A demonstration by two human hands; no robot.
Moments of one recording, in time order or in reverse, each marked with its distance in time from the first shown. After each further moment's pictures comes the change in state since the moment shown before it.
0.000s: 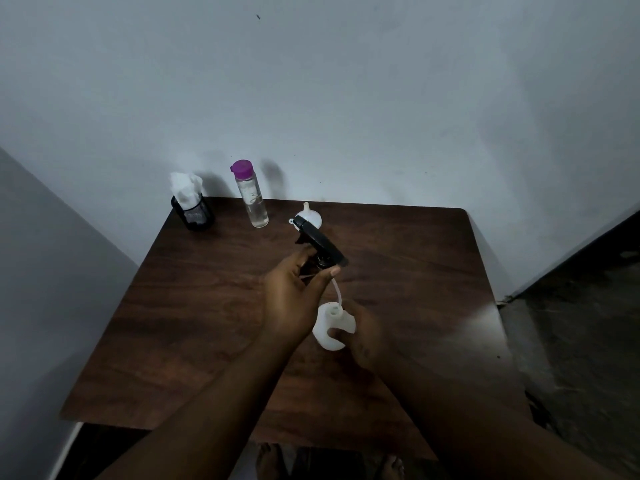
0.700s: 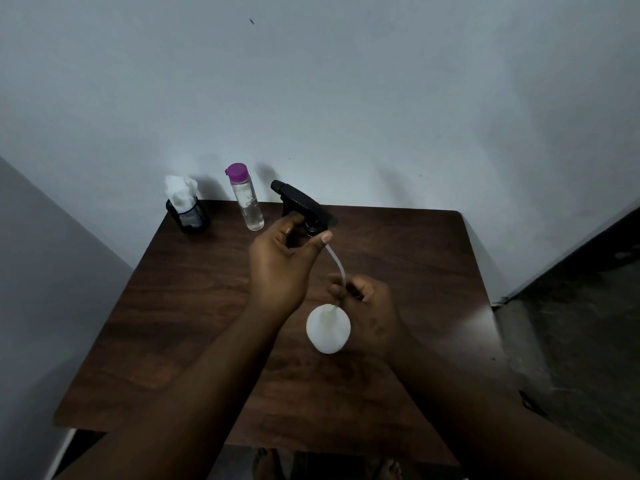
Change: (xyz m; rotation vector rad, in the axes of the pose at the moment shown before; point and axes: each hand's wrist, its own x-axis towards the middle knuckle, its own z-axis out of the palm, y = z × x) left_hand 0.033 0.037 -0.008 -0.143 0.050 0.011; right_hand -0.021 -0.068 -0.022 0.427 0.115 -0.002
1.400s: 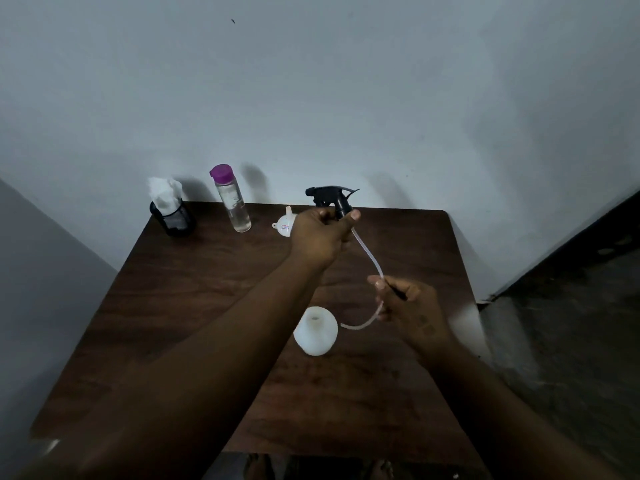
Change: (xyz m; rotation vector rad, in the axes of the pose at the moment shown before) left_hand 0.049 -0.016 0.083 -0.208 -0.155 -0.421; right_hand -0.018 -0.014 -0.074 0.006 0.162 0.034
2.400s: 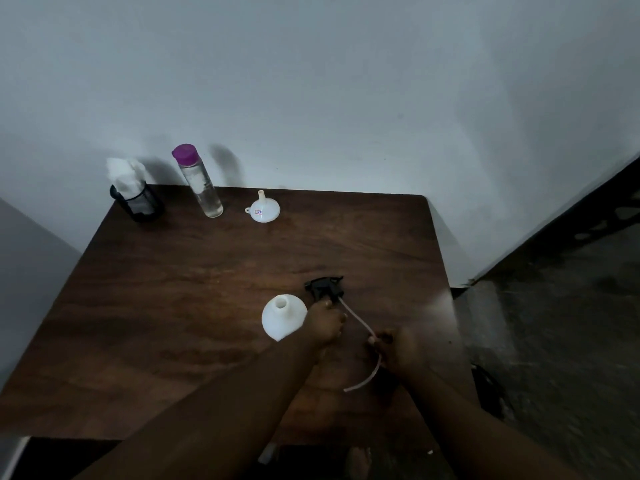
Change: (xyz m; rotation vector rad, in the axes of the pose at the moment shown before) left_hand -0.036 -0.193 0.043 0.200 -0.211 -0.597; right_hand 0.002 0.177 -0.051 -0.534 -0.049 0.506
